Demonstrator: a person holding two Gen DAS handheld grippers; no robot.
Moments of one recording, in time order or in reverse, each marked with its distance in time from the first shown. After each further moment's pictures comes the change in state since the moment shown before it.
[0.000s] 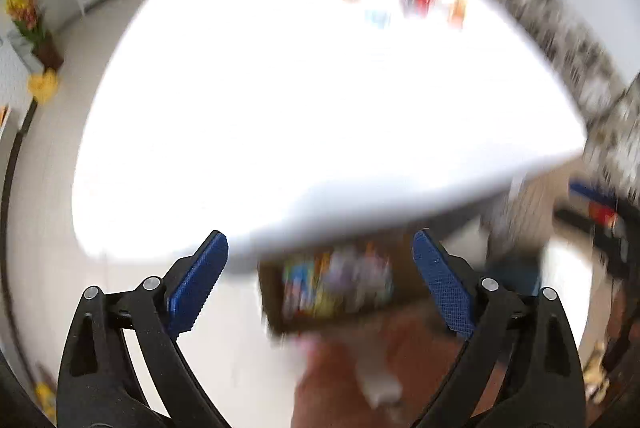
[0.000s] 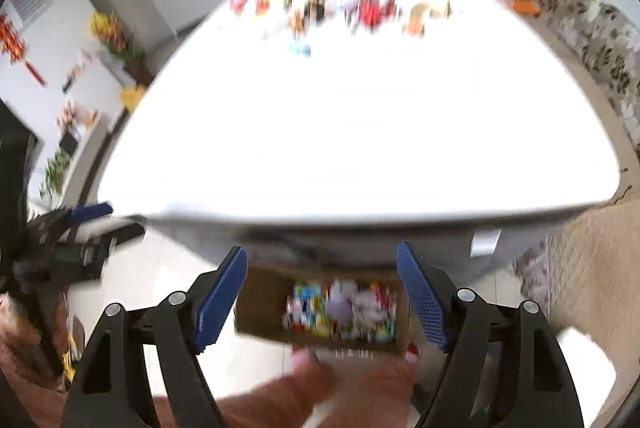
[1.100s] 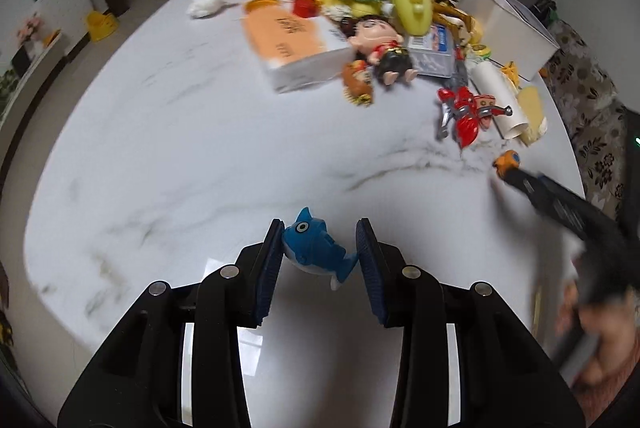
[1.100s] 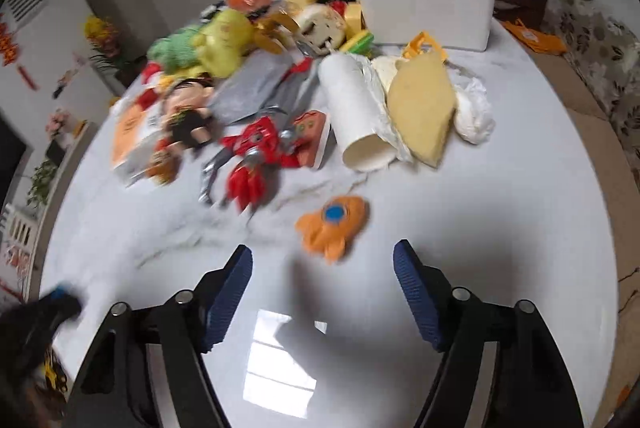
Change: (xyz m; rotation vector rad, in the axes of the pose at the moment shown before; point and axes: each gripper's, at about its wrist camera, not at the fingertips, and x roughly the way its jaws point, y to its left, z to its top) left arm 0.080 -0.059 0.124 -0.362 -0.004 0.167; right arm 0.161 -0.118 0.237 -0.066 0.004 -0.010
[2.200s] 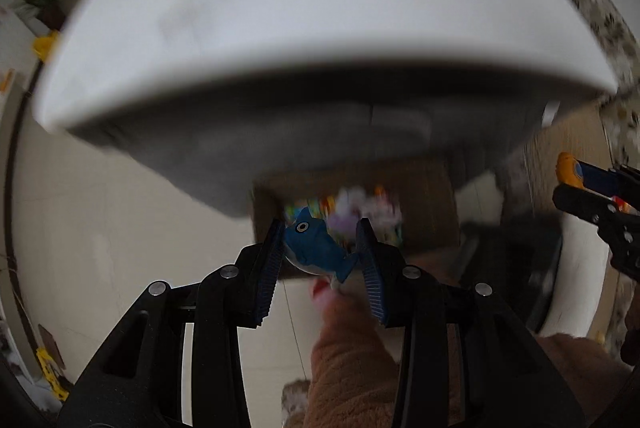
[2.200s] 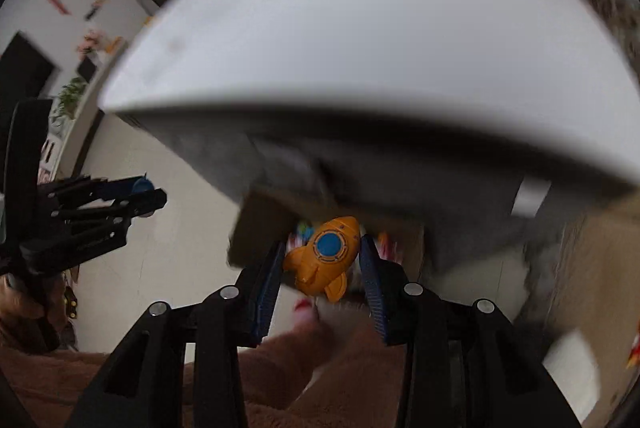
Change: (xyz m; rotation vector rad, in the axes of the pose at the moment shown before) left arm 0.002 0.140 -0.204 0.348 0.279 -0.069; right arm -0.084 0.157 -0.302 -0.063 0.256 0.056
